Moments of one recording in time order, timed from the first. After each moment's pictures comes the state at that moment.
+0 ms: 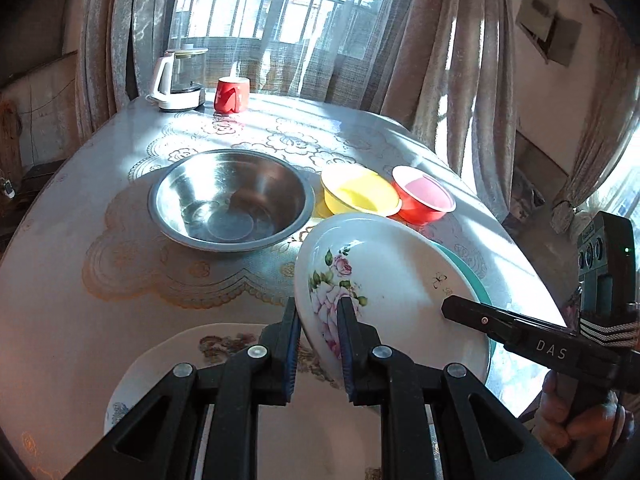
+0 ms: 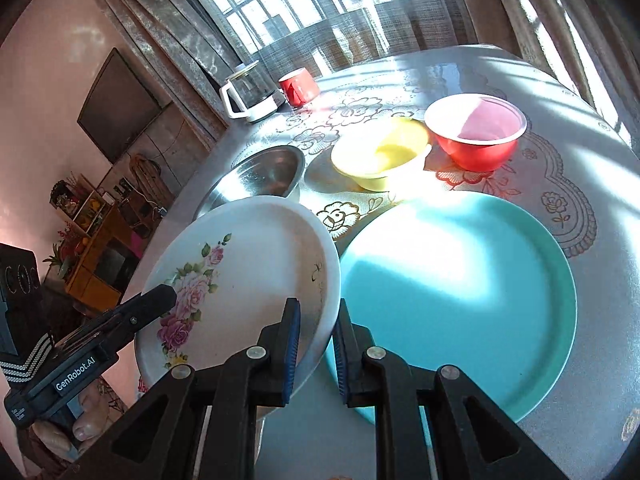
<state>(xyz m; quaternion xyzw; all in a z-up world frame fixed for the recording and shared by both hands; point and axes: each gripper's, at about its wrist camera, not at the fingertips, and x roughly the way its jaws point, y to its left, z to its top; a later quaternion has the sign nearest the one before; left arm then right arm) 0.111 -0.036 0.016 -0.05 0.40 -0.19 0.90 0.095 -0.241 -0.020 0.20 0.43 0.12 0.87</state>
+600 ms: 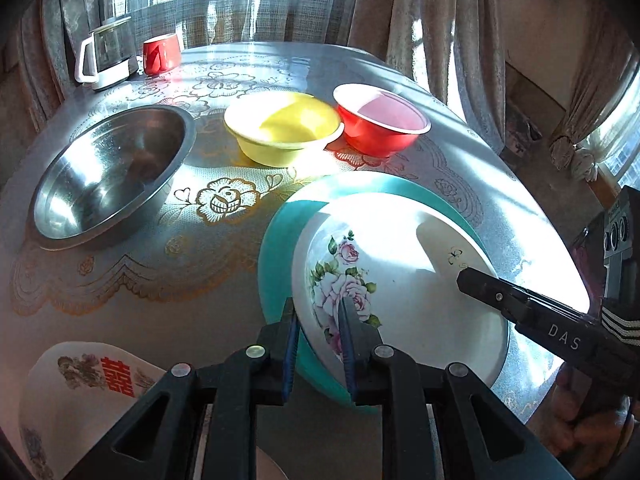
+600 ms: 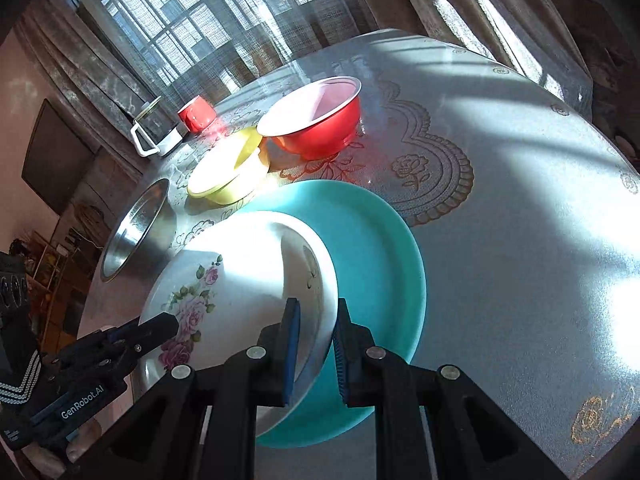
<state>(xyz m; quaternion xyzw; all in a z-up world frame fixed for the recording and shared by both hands) 0.142 -0.133 -0.031 0.02 0.47 -0.21 0.85 0.087 -0.328 -0.065 0.24 0.45 0.02 0.86</state>
